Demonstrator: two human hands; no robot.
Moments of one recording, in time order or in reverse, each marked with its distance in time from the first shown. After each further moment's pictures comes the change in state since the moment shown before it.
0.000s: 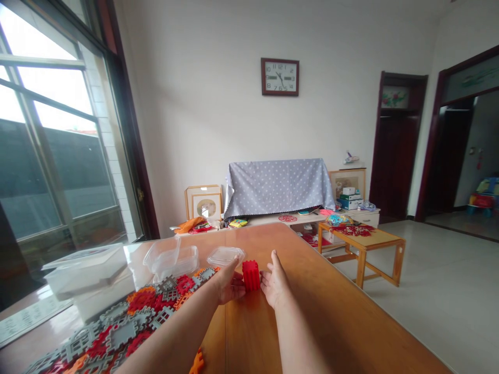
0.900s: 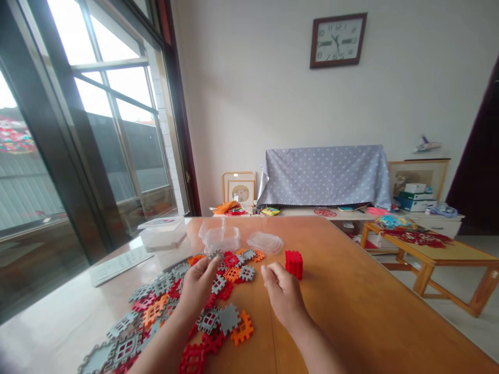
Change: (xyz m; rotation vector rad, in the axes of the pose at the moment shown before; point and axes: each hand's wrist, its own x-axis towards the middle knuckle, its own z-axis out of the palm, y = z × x) left_hand -0.164 -0.004 -0.136 0.503 0.591 0.922; right_hand -0.100 0.066 0.060 -0.861 -0.346 -0.780
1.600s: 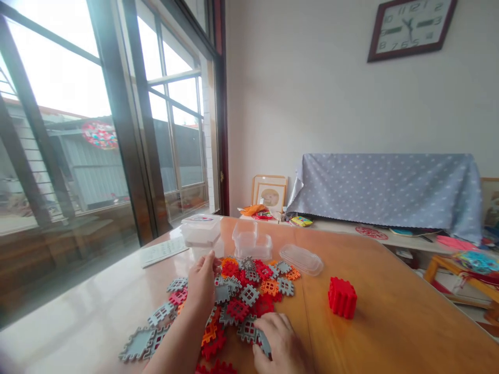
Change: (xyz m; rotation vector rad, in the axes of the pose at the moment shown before) left_hand 0.035 -0.027 -0.058 -0.248 0.475 -0.201; right_hand -0.032 0.029 0.083 -0.451 -0.457 -0.332
